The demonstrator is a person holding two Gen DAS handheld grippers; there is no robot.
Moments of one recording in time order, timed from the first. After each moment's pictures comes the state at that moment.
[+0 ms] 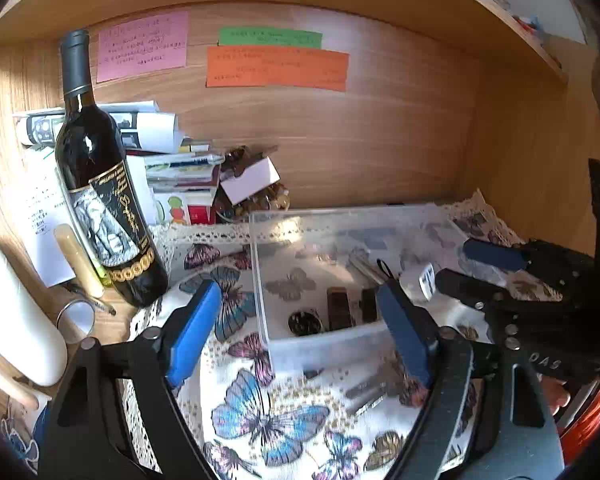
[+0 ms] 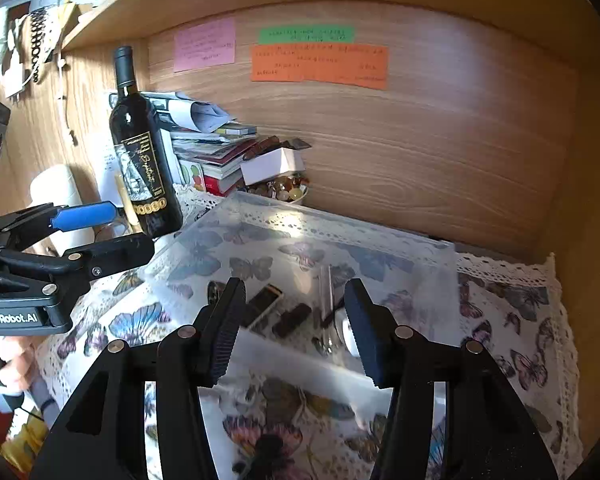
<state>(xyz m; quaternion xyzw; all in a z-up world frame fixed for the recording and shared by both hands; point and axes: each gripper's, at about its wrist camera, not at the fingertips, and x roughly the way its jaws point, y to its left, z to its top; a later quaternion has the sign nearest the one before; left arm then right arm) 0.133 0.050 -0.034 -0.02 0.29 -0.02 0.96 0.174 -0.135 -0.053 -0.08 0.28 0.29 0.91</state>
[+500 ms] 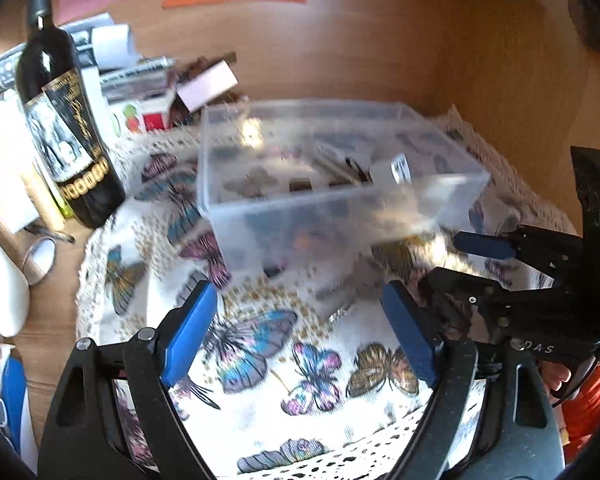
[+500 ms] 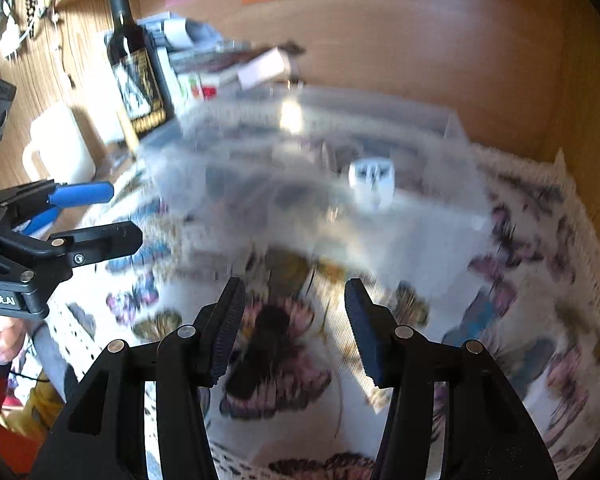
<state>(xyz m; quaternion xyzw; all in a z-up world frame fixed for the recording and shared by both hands) 0.115 0.025 -0.097 0.00 0.39 -0.07 0.92 0.146 -0.153 -0.121 -0.07 0.40 0.28 0.87</state>
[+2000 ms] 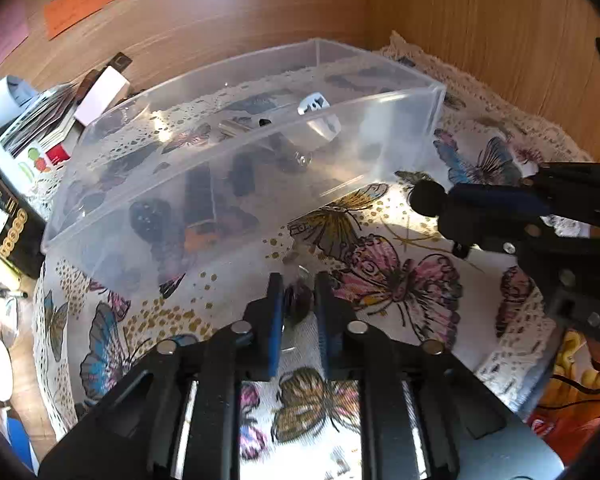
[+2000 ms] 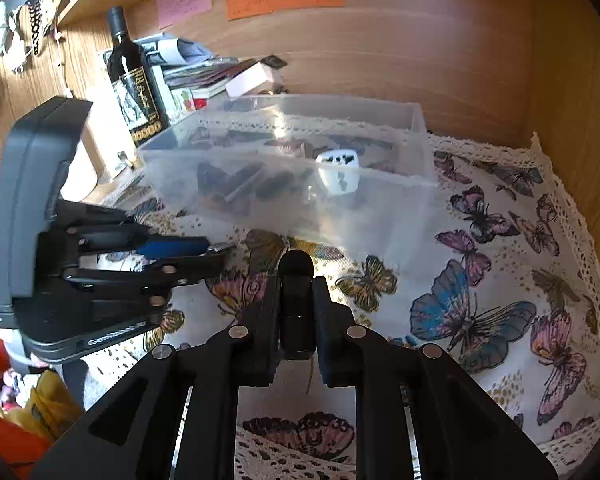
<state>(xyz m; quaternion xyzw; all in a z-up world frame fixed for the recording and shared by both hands) 0.141 -0.050 -0.128 0.10 0.42 -0.13 0.89 0.125 -0.186 -0.115 -0.04 0.36 0.27 0.89</state>
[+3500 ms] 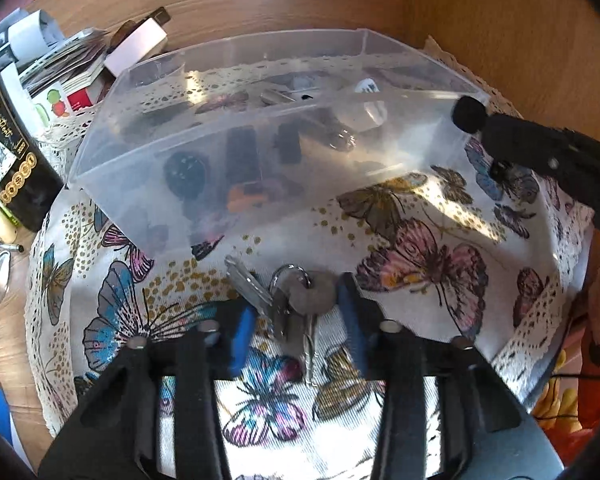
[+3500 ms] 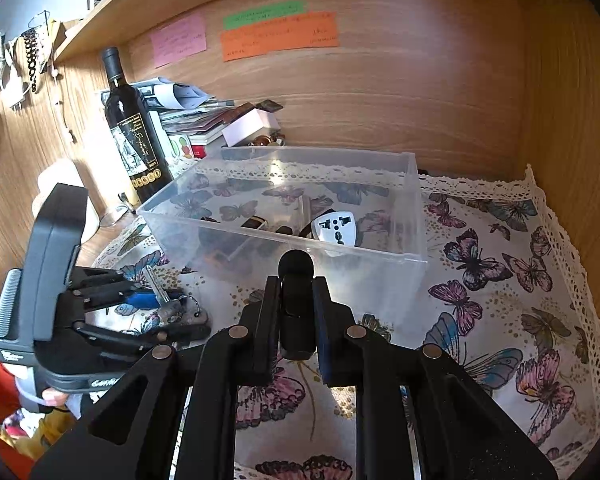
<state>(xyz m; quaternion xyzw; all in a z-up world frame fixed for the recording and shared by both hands) 0.150 -0.012 -0.141 0.04 0.45 -0.10 0.89 0.139 -0.180 -0.088 -0.02 0.32 0.26 0.91</state>
